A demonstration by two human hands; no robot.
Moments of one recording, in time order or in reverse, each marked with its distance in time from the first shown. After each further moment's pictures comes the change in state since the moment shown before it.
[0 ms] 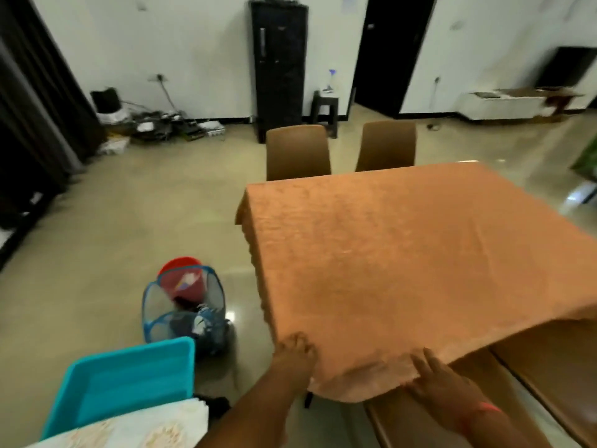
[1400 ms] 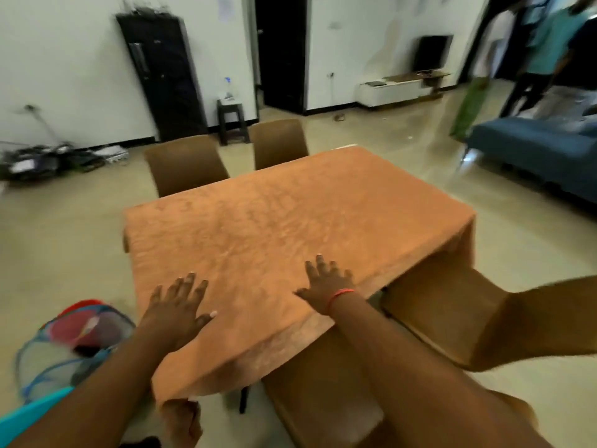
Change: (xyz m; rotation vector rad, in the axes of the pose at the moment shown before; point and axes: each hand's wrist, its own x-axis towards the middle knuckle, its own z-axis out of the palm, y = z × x) left_hand 0.020 0.079 -0.122 0.104 0.307 -0.066; right_hand 0.017 0.150 -0.084 0.227 0.261 0.073
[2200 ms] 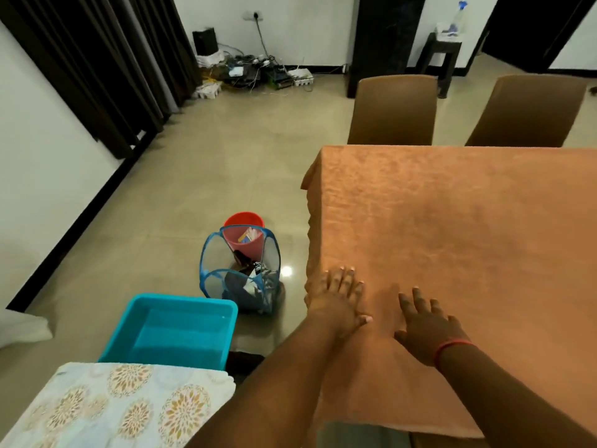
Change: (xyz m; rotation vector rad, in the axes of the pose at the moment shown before) left_hand 0.078 -0.130 0.143 -0.150 -0.239 -0.113; right_hand 0.157 -0.255 0.116 -0.263 -0.203 -0.289
